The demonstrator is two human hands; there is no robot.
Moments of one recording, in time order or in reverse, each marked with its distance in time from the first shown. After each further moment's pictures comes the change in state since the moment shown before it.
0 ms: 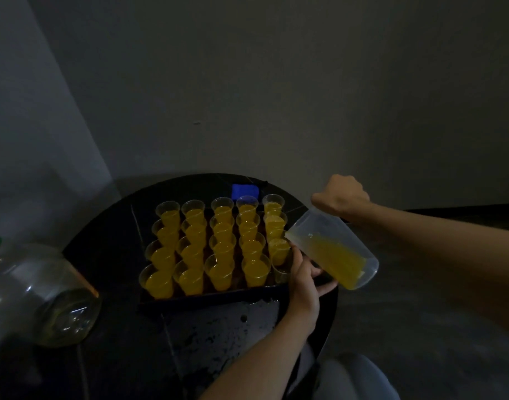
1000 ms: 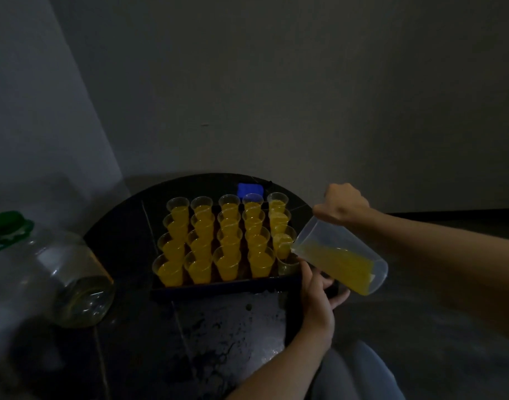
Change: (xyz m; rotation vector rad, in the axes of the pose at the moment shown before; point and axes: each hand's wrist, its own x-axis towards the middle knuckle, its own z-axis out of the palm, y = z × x) left_hand -0.051 -0.018 0.007 -0.082 0.024 -0.020; right_hand -0.036 0.003 -0.001 -0.076 -0.080 -0.122
